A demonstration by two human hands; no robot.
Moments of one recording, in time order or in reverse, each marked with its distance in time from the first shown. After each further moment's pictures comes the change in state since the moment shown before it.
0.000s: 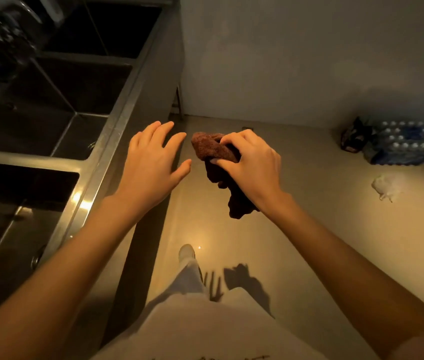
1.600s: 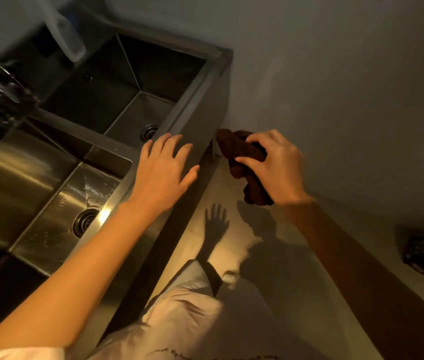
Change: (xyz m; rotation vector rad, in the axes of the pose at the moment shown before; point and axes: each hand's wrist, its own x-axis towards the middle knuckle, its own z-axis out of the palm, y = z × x) left_hand 0.490 -0.142 0.082 0.126 -0.075 -0.271; right_hand 0.544 0.164 0.138 0.157 -0.209 -0.079
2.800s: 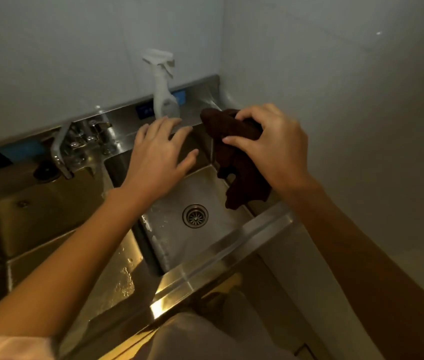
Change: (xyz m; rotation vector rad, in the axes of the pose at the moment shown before) left_hand 0.265 -0.200 -0.073 0.040 0.317 -0.517; right_hand 0.418 -0.148 0.099 0.160 -0.136 -0.614
